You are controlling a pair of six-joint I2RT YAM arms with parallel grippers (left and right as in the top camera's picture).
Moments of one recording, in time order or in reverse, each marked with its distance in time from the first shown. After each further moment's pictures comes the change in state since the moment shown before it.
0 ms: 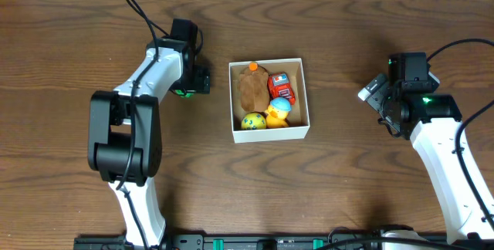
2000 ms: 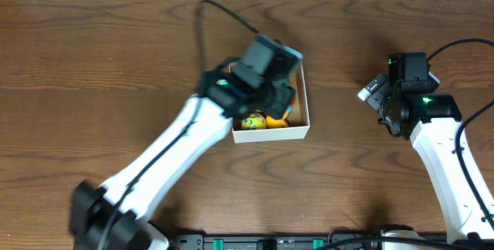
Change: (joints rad) left arm -0.540 -0.446 -0.002 -0.010 0.240 0.026; right arm 0.000 0.000 0.000 0.000 0.000 0.000
